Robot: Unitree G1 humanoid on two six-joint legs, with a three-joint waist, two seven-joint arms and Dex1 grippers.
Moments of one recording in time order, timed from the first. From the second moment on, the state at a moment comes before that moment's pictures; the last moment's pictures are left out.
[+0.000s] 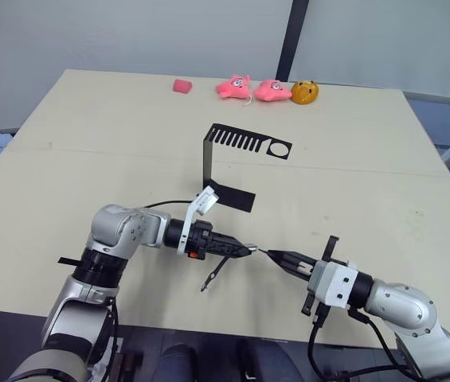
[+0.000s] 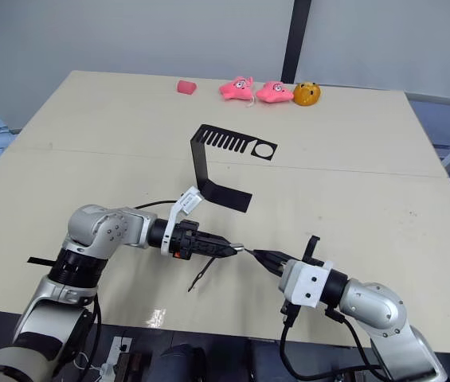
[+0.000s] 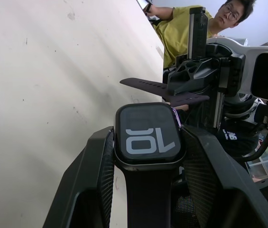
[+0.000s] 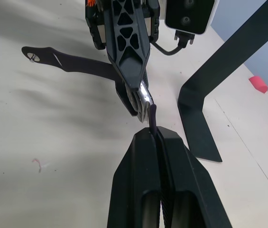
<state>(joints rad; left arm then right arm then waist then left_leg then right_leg) -0.70 0.44 -0.18 0.05 -0.68 1.30 -1.00 0.13 -0.65 0.07 -0.52 0.04 -0.13 0.73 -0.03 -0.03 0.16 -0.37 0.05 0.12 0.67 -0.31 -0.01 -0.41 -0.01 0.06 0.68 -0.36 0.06</state>
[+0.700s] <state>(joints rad) -0.69 0.44 -0.18 0.05 -0.68 1.30 -0.99 0.12 -0.63 0.08 -0.51 0.03 -0.15 0.73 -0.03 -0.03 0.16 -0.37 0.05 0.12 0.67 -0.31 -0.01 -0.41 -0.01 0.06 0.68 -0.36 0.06</state>
